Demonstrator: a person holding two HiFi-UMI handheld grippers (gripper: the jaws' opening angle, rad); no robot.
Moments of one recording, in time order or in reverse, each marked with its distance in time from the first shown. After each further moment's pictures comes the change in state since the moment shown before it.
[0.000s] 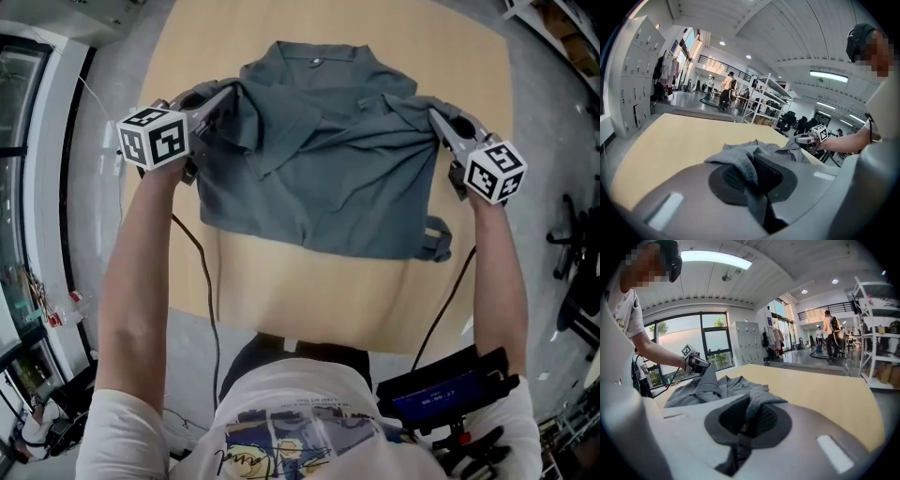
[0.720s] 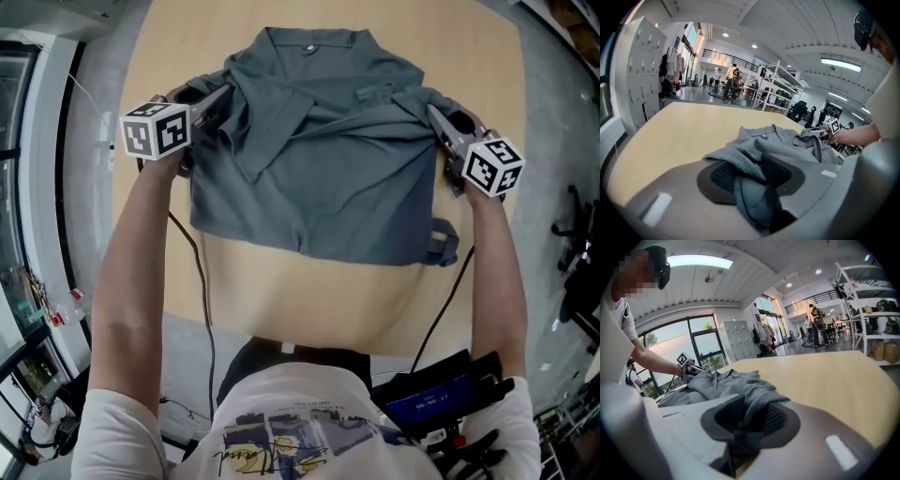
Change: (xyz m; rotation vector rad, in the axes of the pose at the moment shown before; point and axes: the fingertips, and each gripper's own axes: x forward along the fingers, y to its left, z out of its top) left arm 0.038 0.052 -0.051 -0.006 0.118 0.119; right arm 0.026 -0.030 -0.053 0.158 0.016 -0.041
